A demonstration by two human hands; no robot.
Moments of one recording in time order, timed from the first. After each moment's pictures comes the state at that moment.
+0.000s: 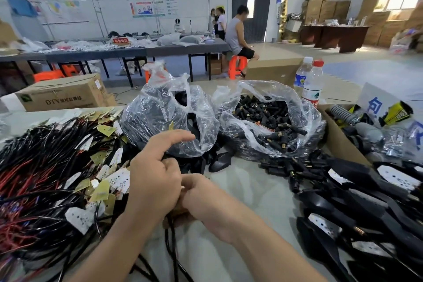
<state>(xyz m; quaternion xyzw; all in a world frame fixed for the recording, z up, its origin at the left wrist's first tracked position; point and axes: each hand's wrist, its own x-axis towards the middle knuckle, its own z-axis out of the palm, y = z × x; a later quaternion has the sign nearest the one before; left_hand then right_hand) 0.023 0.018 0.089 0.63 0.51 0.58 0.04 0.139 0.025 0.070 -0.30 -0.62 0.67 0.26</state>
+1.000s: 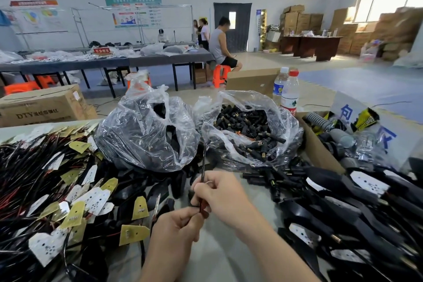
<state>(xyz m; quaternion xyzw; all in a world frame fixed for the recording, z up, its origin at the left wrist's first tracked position) 0.071 0.017 0.006 0.51 0.60 0.48 0.38 0.198 0.065 0.054 -0.46 -0.60 0.51 0.41</state>
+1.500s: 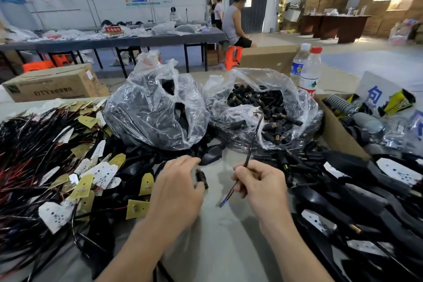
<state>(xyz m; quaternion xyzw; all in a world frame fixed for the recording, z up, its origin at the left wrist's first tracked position) 0.061 0.047 0.020 0.67 0.68 0.30 0.01 0.233 0.066 0.006 -0.50 -0.47 0.45 0.57</state>
